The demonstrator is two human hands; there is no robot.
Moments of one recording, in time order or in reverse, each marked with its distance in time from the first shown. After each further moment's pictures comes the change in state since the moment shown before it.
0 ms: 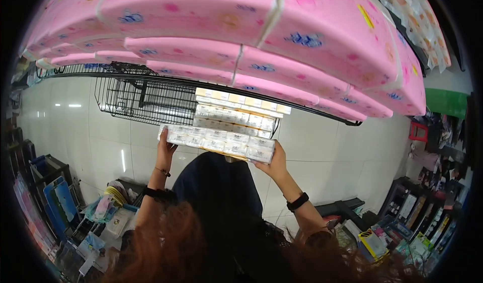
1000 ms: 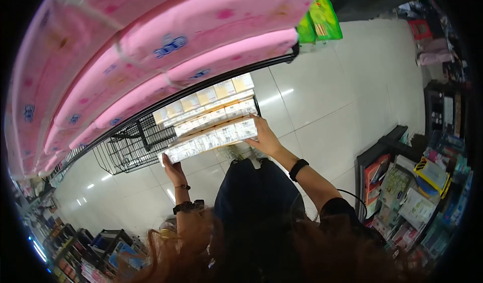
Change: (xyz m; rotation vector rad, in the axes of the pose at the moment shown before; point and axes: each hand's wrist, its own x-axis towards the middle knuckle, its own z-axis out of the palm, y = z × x) left_hand 0.037 -0.047 0.035 -0.015 -0.022 0.259; right_hand -0.017 0.082 0.036 0.021 0.172 0.085
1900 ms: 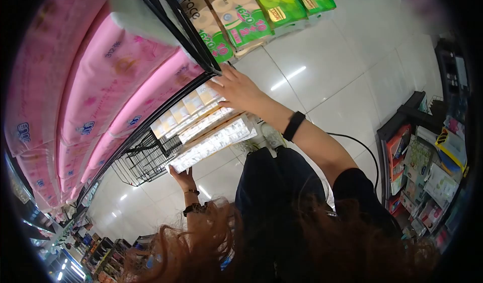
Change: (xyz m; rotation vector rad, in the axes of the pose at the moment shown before) left_hand -0.005 0.009 0.005 0.214 0.054 -0.136; right_hand 0.142 -0.034 -0.067 -0.759 0.084 -0.506
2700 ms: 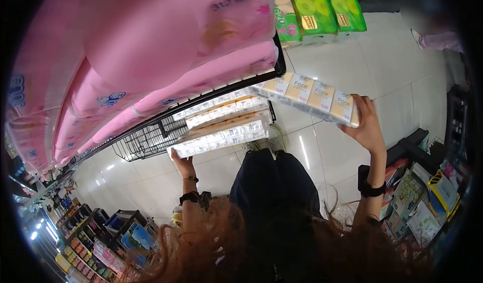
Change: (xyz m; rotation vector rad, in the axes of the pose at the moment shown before) left_hand 0.010 -0.011 -0.004 -0.039 0.079 0.011; right_hand -0.151 0.069 -0.167 0.257 -0.157 0.631
